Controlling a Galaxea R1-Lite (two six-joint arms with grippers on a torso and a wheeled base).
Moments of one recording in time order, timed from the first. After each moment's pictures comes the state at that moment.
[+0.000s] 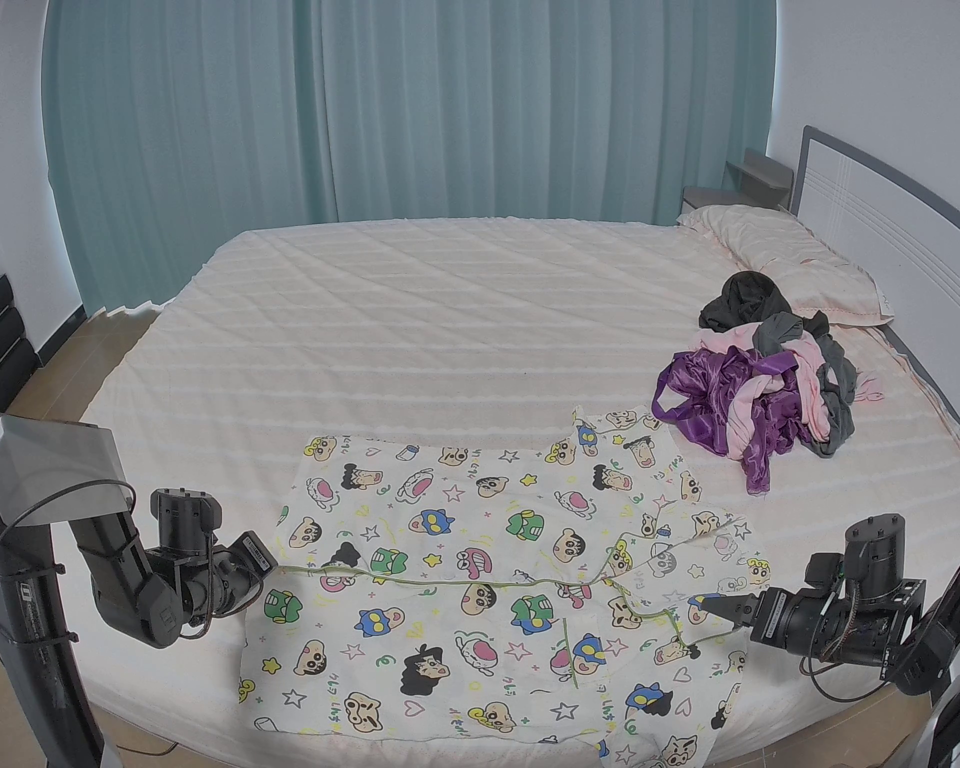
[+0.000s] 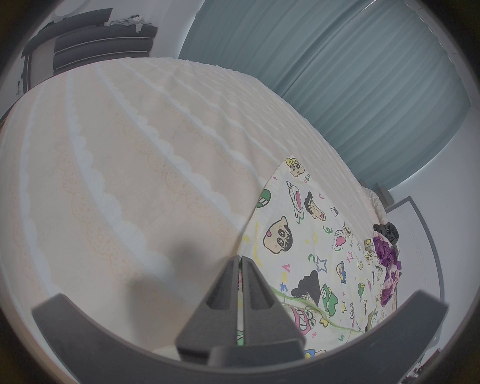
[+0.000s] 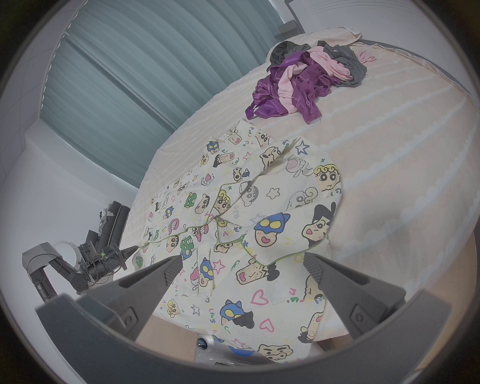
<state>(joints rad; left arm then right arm) -0.06 2.20 -0.45 -1.08 -0.01 -0.77 0.31 1.77 -0.06 -1.05 0.10 0.66</state>
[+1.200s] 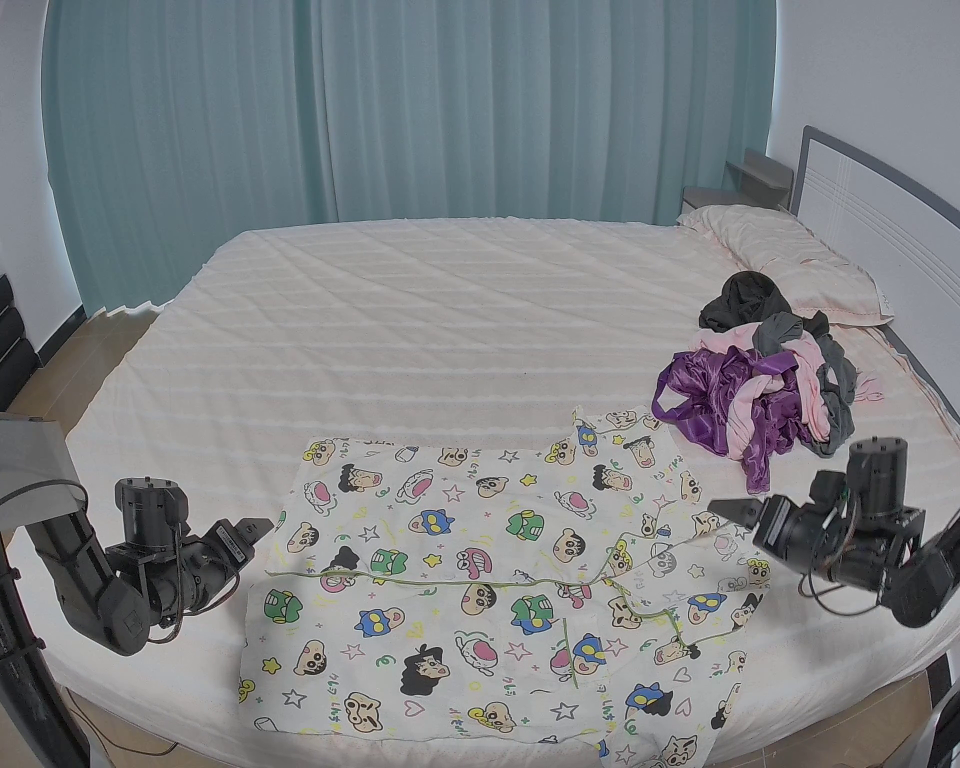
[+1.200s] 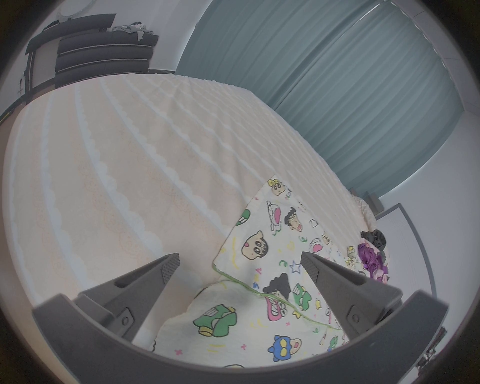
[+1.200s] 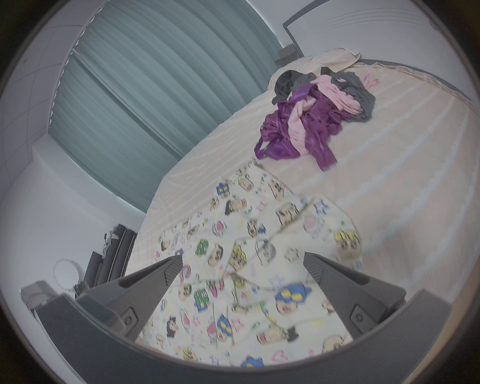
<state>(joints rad) -0.05 2.03 -0.34 -1.08 -0.02 -0.77 0.23 1.76 -0.34 -0.91 0.10 0.66</state>
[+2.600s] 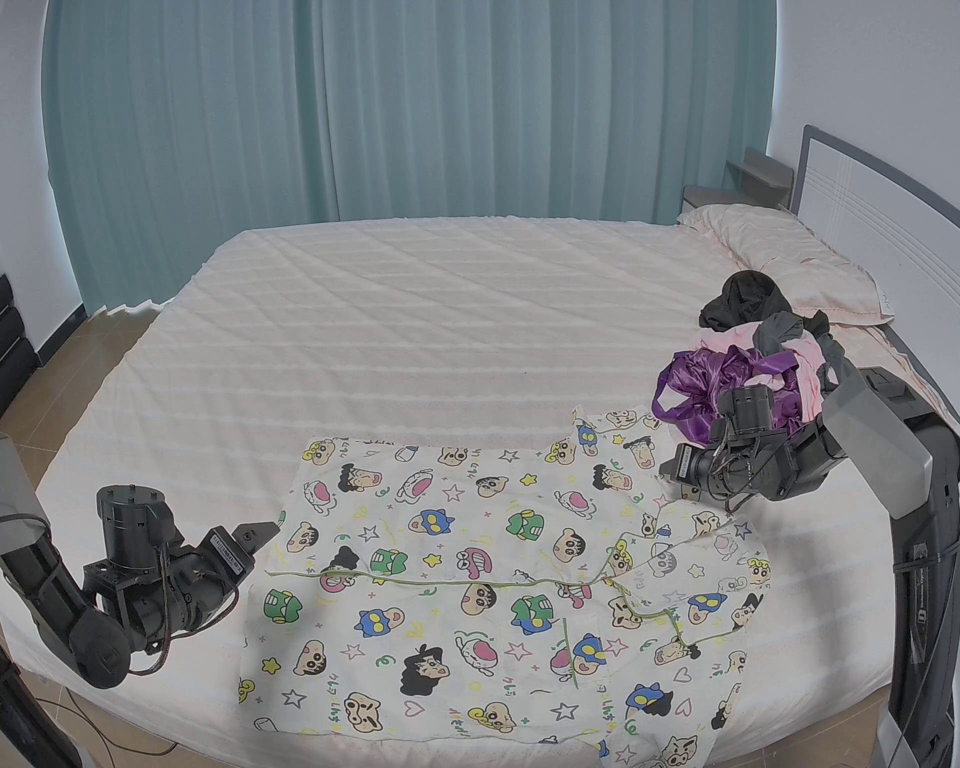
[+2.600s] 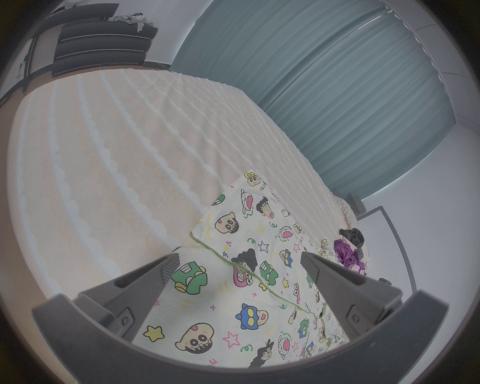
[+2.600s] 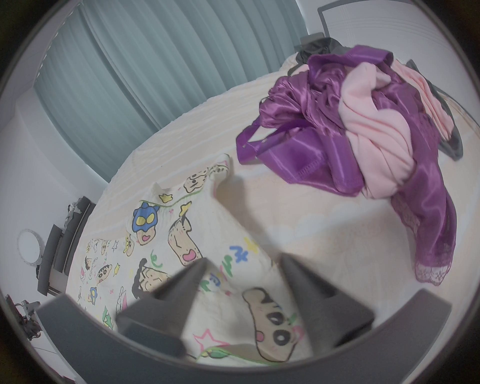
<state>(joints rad) -0.15 1.84 -0.22 -1.08 -0.01 -0.87 0.12 2.49 -1.41 -0.41 0.12 0.38</state>
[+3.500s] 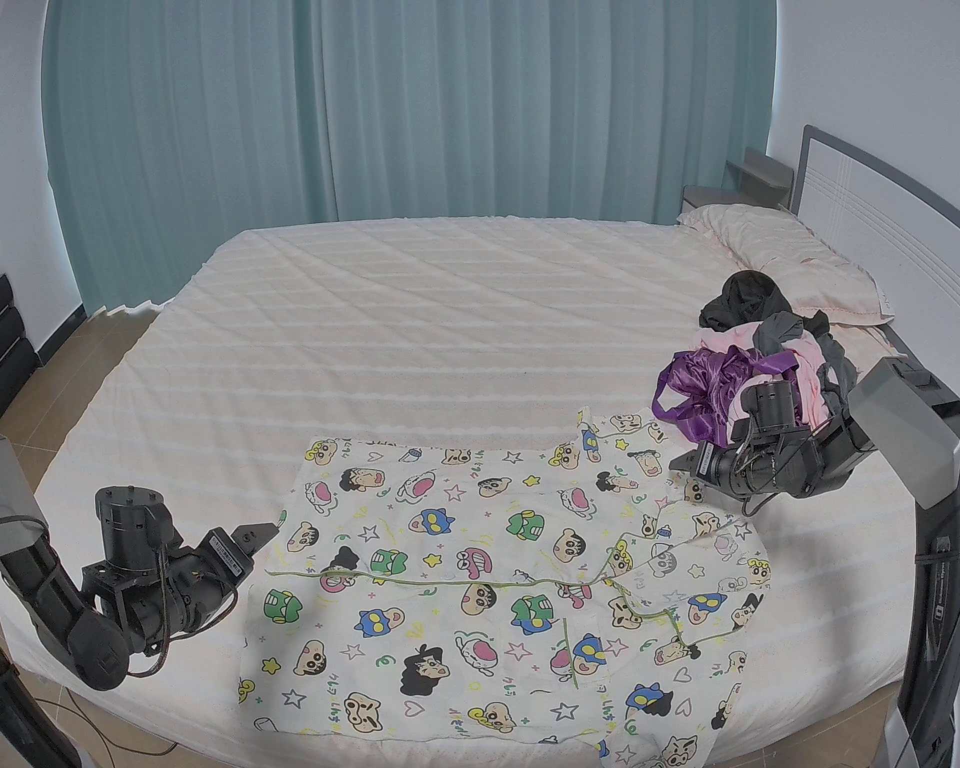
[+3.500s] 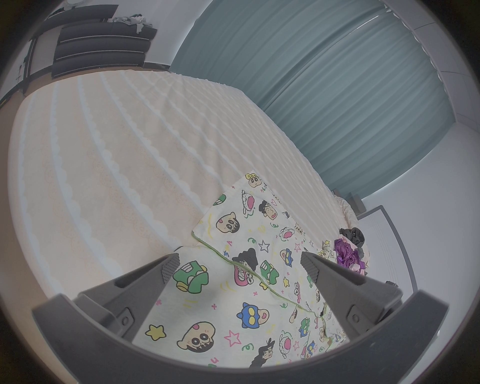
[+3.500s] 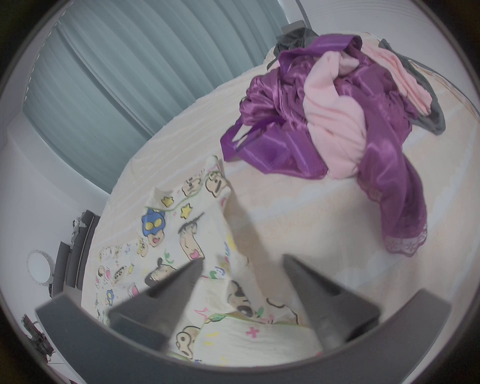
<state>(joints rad) -0.15 1.84 -0.21 -1.08 -0.01 -0.86 0.08 2.39 -1.29 -0.41 0.16 0.47</state>
